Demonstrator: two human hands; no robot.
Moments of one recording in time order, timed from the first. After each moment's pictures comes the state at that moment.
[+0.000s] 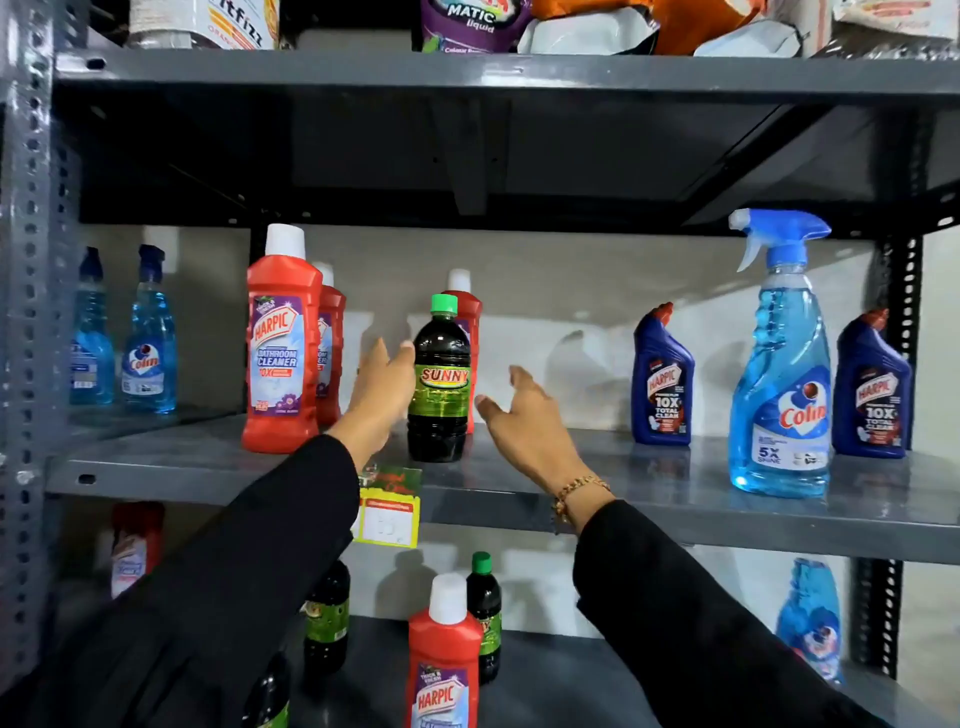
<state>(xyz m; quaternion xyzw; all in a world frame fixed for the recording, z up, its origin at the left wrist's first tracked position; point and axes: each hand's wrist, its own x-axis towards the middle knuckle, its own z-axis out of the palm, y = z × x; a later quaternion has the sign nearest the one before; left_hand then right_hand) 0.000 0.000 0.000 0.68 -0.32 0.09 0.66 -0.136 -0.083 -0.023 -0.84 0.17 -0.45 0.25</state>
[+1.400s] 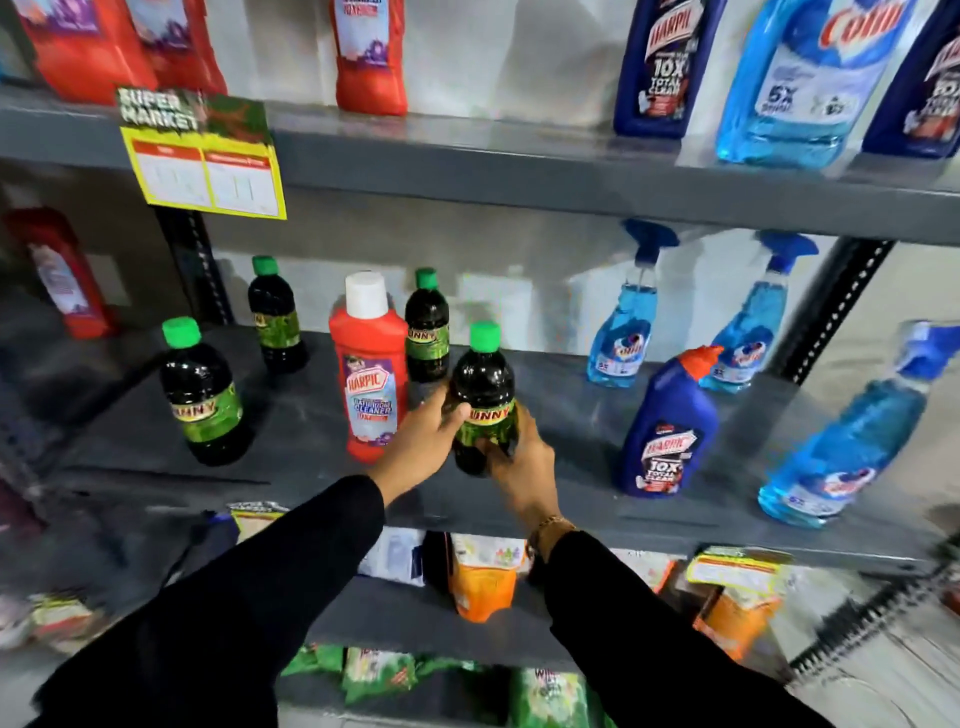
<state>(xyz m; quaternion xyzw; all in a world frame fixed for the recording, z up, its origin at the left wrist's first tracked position) -0.095 -0.056 -0.349 0.73 -0.46 -0.11 0.50 -0.218 -0.130 -0.351 -0.79 0.28 -0.35 0.43</state>
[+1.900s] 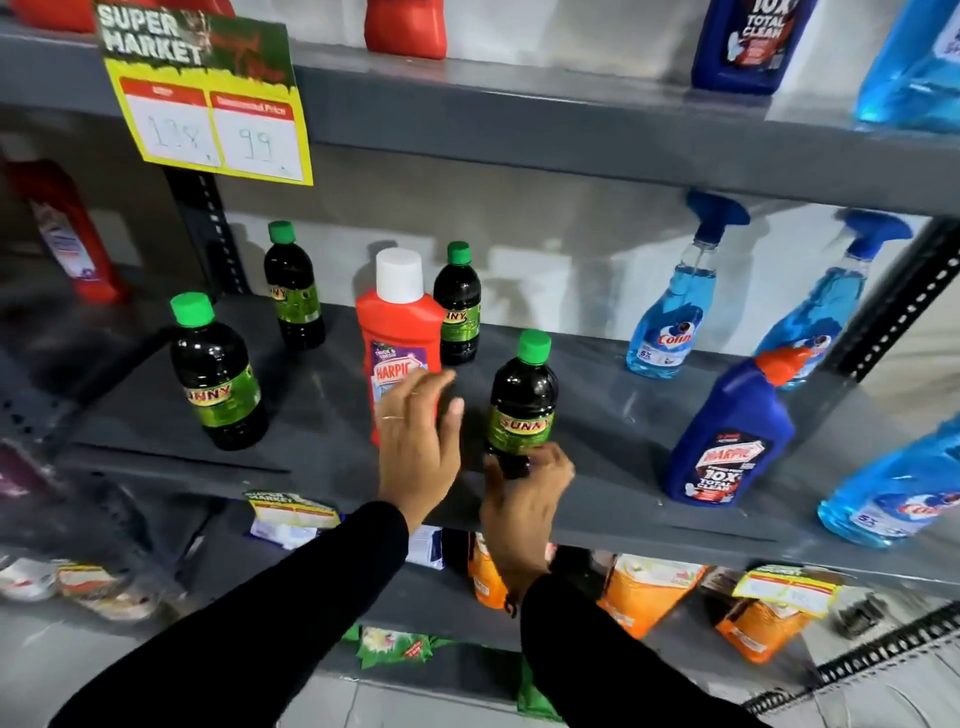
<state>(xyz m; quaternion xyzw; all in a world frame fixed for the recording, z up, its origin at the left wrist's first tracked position) -0.091 -0.032 -0.363 0.70 -0.41 0.26 0.52 -0.188 -0.087 -0.403 -0.75 0.33 -0.46 0.34</state>
